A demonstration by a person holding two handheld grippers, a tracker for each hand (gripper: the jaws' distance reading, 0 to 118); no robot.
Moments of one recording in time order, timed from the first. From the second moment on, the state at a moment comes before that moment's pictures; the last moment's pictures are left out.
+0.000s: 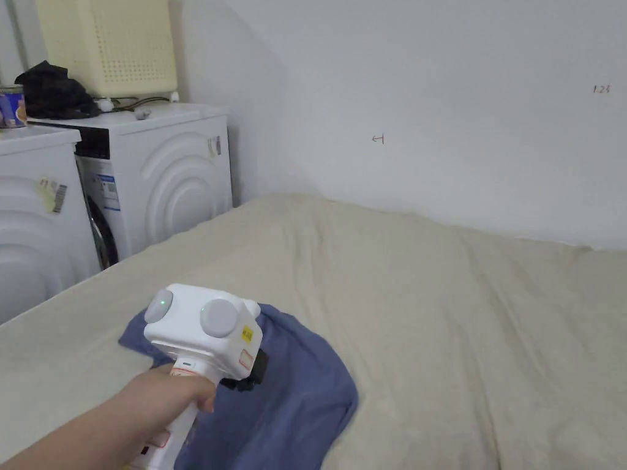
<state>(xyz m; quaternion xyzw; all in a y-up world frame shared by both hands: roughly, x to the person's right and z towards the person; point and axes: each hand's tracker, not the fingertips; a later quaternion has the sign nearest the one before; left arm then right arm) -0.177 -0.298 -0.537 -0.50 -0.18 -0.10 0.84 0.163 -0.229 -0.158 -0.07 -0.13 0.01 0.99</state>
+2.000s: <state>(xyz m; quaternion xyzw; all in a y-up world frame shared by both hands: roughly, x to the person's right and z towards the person) 0.190 -0.120 -0.331 -0.37 -0.54 -0.09 0.75 0.284 -0.209 -0.024 -0.02 -0.26 -0.08 0.96</state>
